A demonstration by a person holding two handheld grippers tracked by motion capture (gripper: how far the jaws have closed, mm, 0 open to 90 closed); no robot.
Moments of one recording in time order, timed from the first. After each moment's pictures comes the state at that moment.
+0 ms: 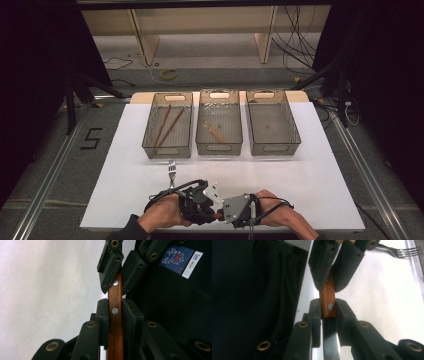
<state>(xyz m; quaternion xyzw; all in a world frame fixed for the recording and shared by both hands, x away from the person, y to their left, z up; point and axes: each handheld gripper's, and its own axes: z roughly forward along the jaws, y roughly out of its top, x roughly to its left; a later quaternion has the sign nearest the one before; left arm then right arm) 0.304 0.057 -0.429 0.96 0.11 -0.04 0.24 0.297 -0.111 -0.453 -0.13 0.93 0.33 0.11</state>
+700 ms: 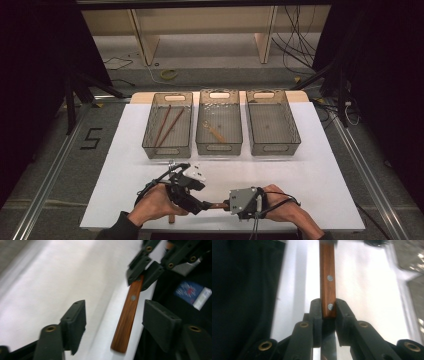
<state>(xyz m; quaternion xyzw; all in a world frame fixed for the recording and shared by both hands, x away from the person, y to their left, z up) 0.329 0.095 -0.412 0.92 0.22 0.01 0.33 0.302 -0.131 -0.442 -0.04 0.95 0.29 0.13</state>
